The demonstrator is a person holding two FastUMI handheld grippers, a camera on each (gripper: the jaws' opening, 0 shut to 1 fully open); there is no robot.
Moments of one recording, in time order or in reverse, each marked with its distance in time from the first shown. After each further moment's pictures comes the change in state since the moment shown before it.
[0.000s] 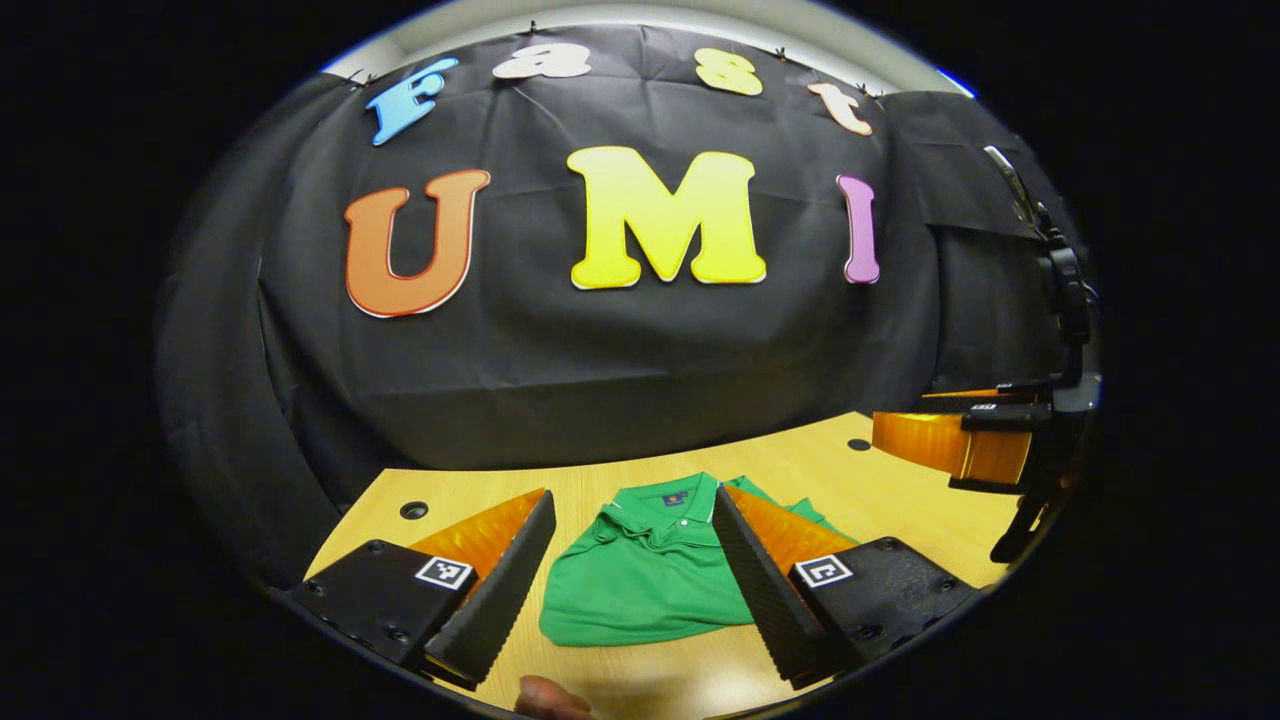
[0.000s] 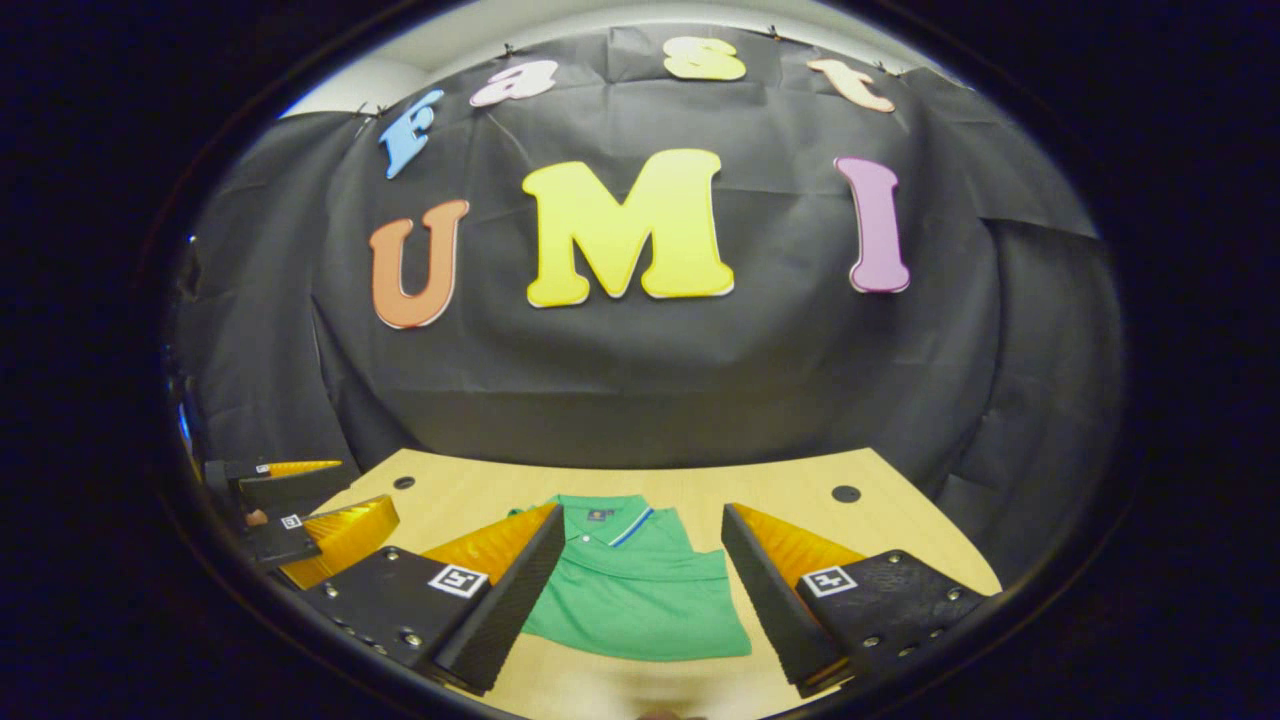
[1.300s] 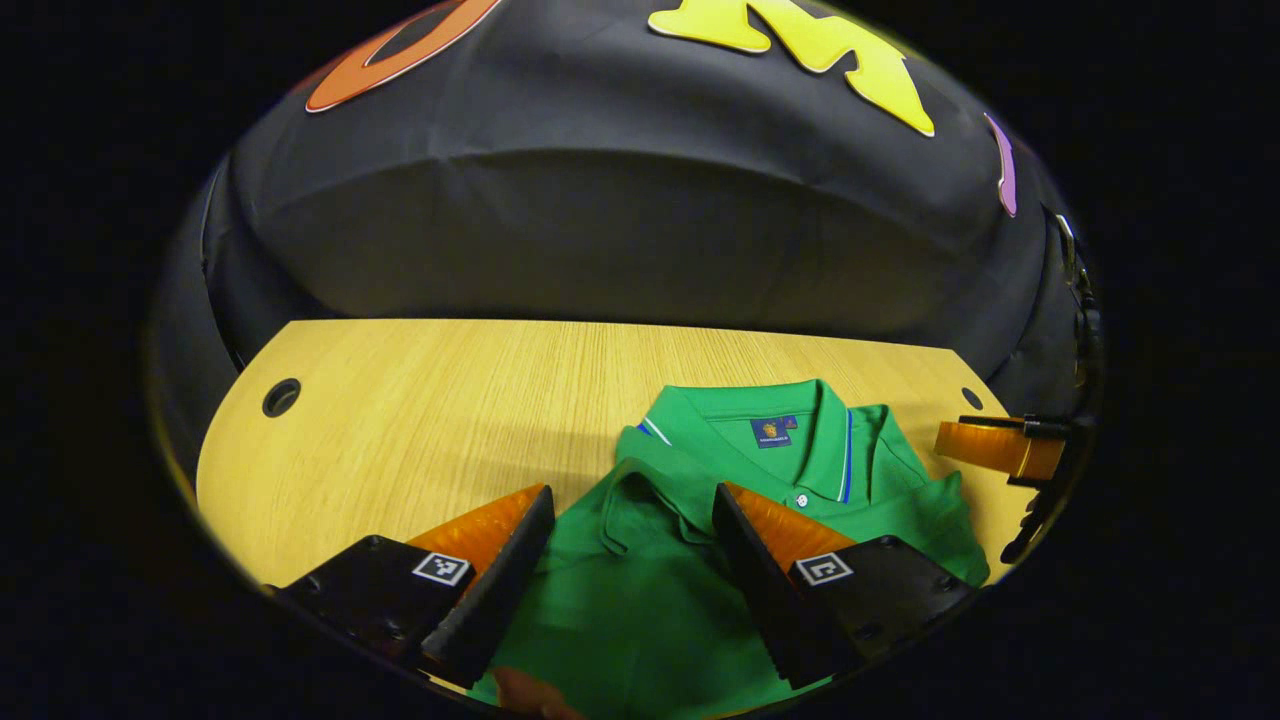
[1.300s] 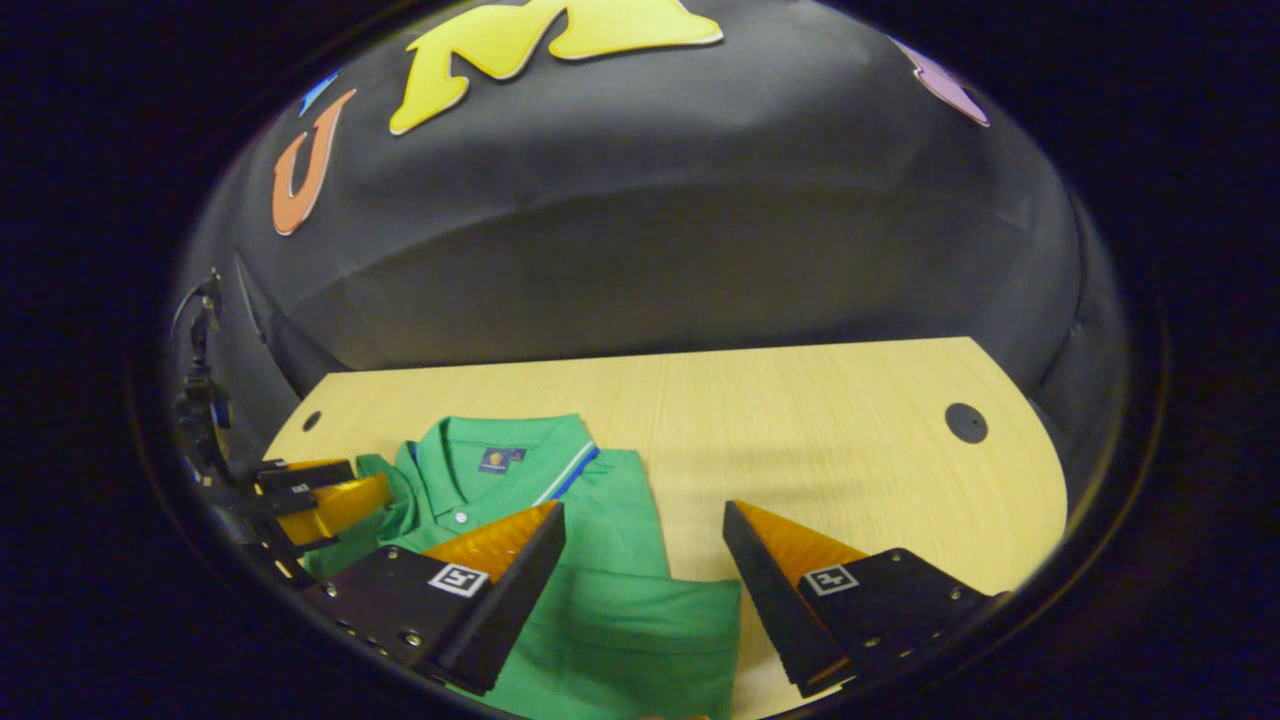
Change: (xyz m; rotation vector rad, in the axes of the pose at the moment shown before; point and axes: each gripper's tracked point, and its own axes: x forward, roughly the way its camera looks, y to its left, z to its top) left arm 0.220 0.058 -0.167 -0.157 0.454 0.048; right arm 0.260 -0.058 -0.154 0.050 0.441 0.024
